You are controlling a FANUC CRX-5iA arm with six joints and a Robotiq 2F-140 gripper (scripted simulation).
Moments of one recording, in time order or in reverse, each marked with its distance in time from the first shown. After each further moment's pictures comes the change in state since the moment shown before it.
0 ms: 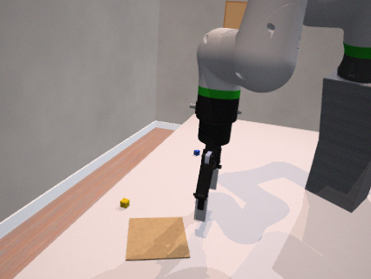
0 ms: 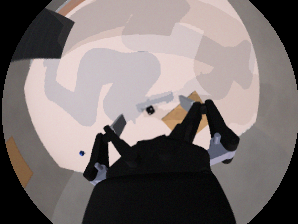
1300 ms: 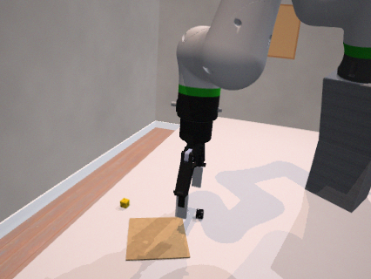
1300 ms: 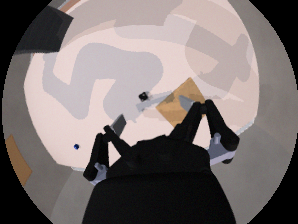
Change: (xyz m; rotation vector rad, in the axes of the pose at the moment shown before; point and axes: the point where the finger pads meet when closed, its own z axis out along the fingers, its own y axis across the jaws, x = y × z) arm -0.044 0.007 -0.001 0.003 -0.004 0.001
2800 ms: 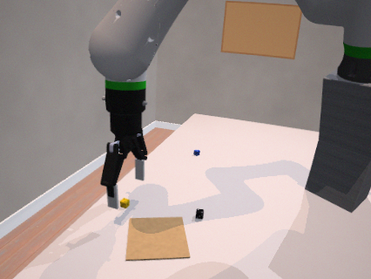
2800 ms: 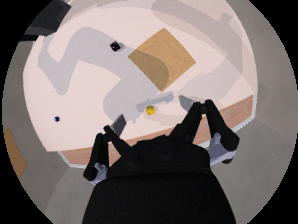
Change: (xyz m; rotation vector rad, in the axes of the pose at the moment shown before) arm -0.166 0.027 0.001 -0.003 0.004 -0.001
